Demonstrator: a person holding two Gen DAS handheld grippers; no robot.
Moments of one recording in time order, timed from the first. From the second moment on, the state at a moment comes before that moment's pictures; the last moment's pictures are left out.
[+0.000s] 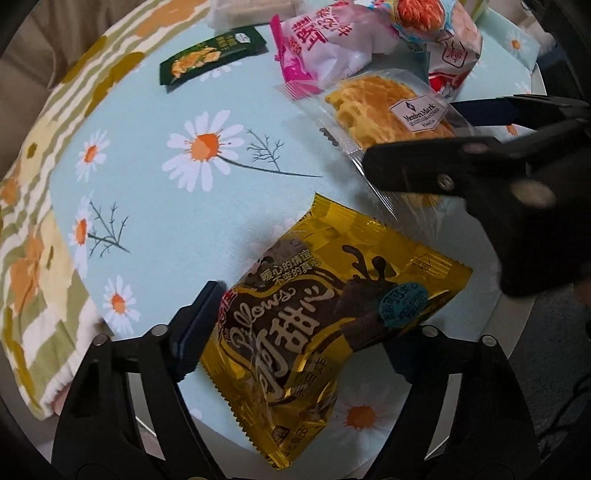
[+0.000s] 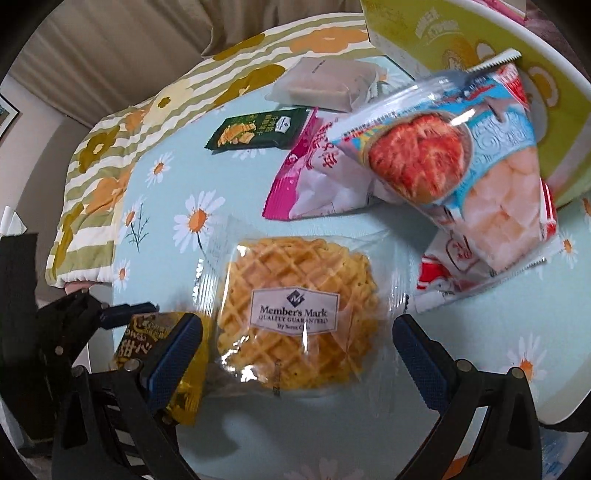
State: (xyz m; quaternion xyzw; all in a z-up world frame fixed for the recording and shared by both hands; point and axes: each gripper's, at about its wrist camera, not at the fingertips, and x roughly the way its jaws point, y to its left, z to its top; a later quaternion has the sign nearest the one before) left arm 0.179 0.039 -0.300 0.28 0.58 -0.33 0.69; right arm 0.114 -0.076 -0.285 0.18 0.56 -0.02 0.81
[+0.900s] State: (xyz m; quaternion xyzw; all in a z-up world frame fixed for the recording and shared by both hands) left arm 0.187 0.084 -0.293 0.22 0.60 -0.27 0.72; right arm 0.126 -0.041 -0.291 0.03 0.55 0.04 0.83
